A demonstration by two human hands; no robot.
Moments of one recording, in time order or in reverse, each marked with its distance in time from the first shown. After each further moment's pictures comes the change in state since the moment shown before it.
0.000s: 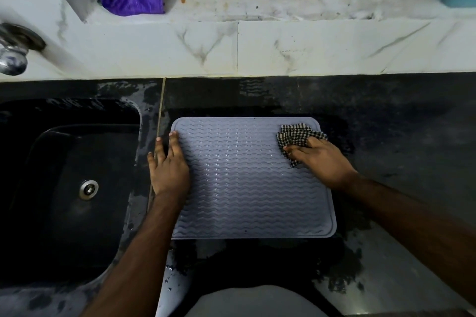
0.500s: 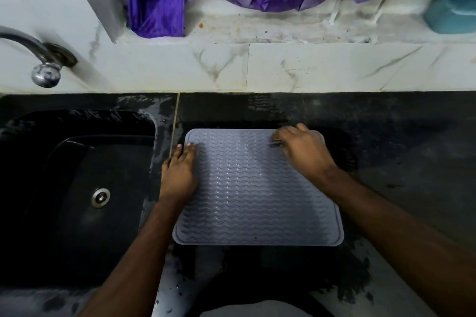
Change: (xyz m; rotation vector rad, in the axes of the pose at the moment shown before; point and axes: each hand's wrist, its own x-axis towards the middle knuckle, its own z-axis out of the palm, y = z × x) left_hand 0.010 -0.026 -0.013 -0.145 -0.013 0.221; right_hand 0.071 -0.053 -0.055 0.154 0.058 0.260
